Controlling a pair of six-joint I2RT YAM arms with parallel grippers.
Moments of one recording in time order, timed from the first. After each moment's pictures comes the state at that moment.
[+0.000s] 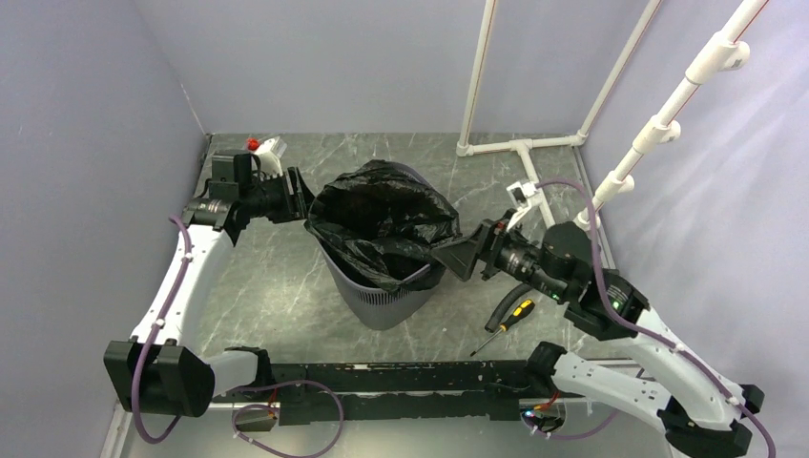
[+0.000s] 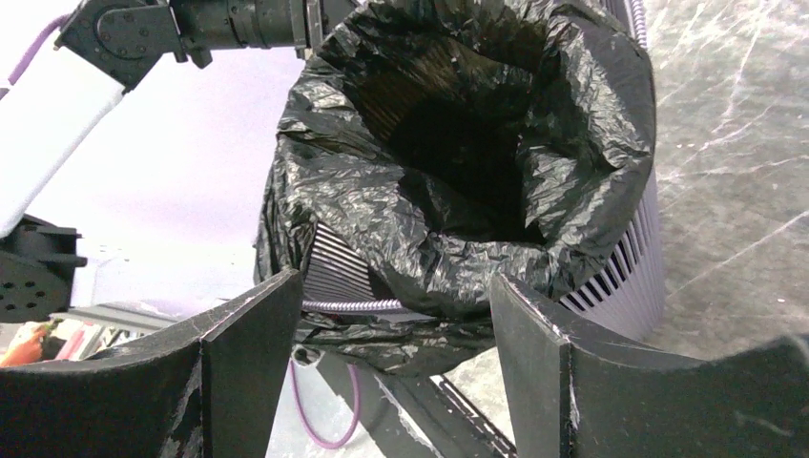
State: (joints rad) left arm -0.09 1.20 1.15 -0.62 0.52 -0.33; right arm 0.88 0.73 1.04 -0.47 -0.01 0.63
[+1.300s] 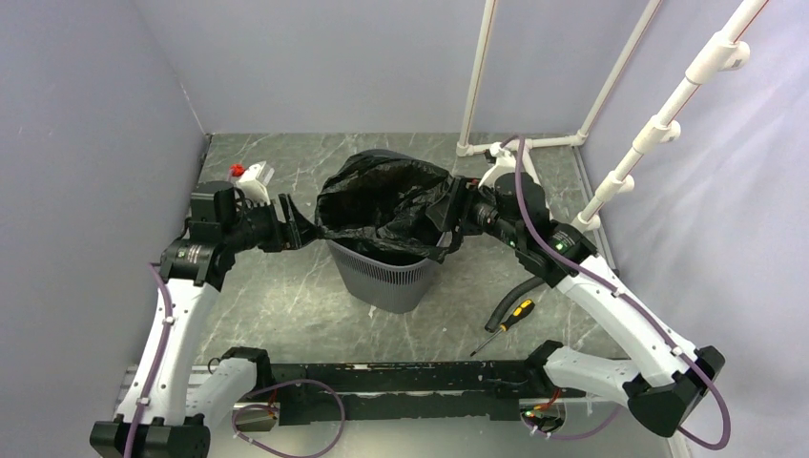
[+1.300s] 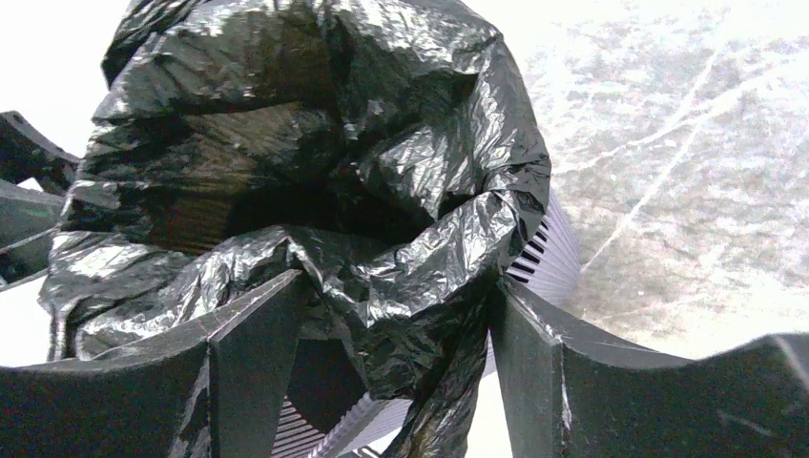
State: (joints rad) left arm -0.08 0.92 1.04 -0.73 0.53 -0.32; right arm 0.66 1.04 1.12 -0.47 0.04 0.60
